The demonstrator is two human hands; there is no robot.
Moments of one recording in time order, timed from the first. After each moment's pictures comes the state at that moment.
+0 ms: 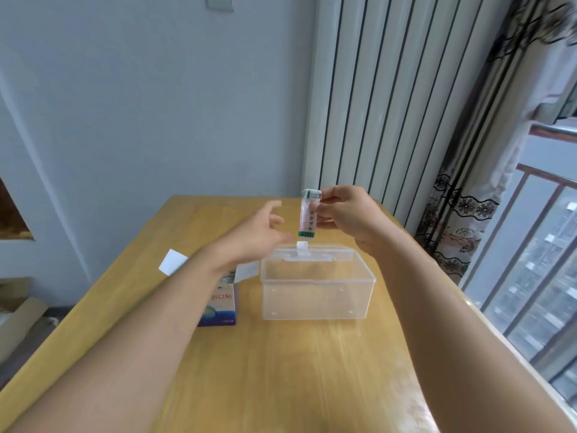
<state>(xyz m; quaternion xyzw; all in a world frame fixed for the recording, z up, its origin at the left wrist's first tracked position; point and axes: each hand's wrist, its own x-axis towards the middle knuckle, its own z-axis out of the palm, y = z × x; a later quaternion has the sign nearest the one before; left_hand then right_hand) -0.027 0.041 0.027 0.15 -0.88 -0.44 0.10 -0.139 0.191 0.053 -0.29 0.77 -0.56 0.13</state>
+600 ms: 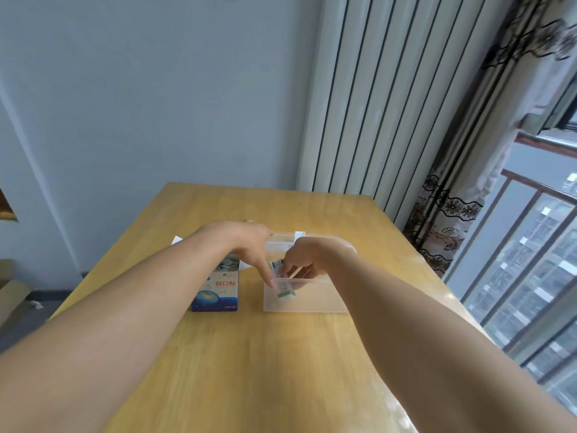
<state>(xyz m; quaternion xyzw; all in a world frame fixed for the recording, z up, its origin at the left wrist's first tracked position) -0.037 0.009 0.020 0.15 -0.97 -0.06 -0.19 -0.138 0.122 -0.026 -0.19 0.89 -0.19 0.37</state>
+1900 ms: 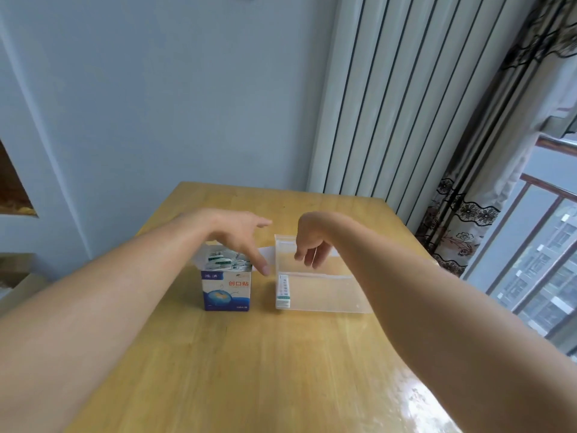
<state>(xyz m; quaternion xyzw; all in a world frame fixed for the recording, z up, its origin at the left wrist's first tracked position) -0.008 -0.021 0.042 0.14 -0.97 -0.13 -0.16 -0.129 0.106 0.034 -0.29 0.91 -0.01 0.30</state>
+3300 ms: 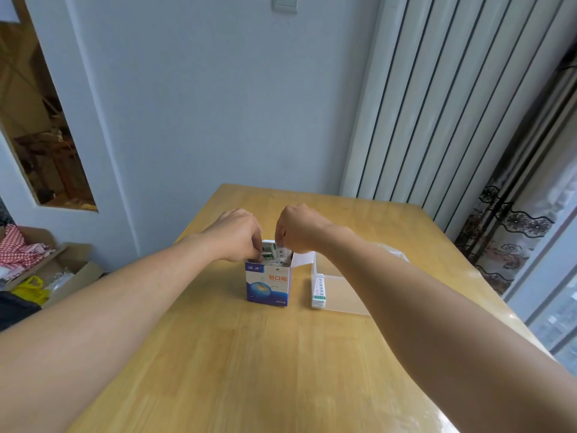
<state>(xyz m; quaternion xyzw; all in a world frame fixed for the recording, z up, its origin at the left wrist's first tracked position) 0.057 -0.060 0.005 0.18 -0.98 -0.07 0.04 -0.064 0.052 0.022 -0.50 0.86 -0.05 0.01</state>
